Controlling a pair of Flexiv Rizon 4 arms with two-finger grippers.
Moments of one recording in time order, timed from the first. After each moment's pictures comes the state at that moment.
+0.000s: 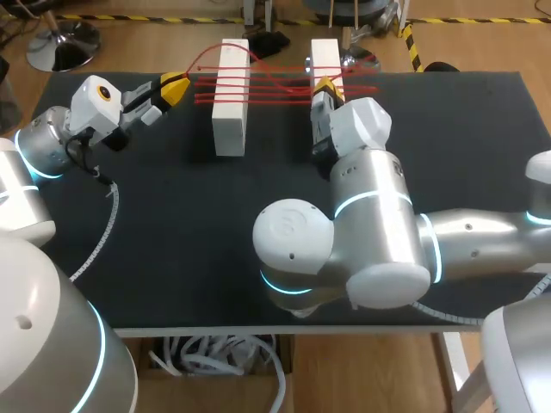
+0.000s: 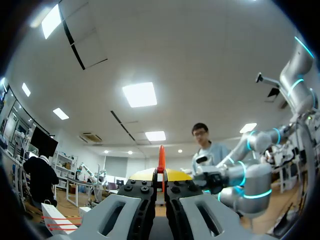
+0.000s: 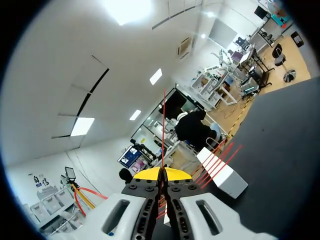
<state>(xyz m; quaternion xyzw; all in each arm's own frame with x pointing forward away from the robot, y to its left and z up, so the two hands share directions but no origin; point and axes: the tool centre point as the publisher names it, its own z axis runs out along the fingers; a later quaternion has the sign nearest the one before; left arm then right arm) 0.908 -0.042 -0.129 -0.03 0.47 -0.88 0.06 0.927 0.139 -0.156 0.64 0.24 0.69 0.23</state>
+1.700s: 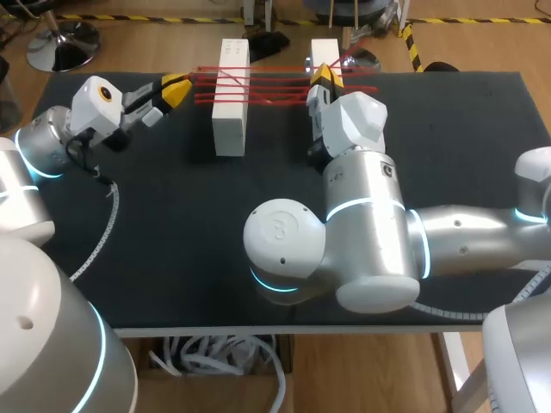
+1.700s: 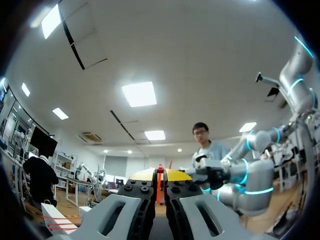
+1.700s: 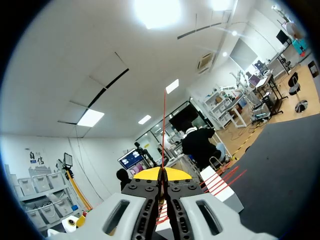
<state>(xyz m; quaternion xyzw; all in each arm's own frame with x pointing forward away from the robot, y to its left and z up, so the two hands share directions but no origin) 0.906 -0.045 -0.133 -0.02 0.48 -0.88 0.06 0.920 0.144 -0.126 0.57 0.29 0.70 0.32</state>
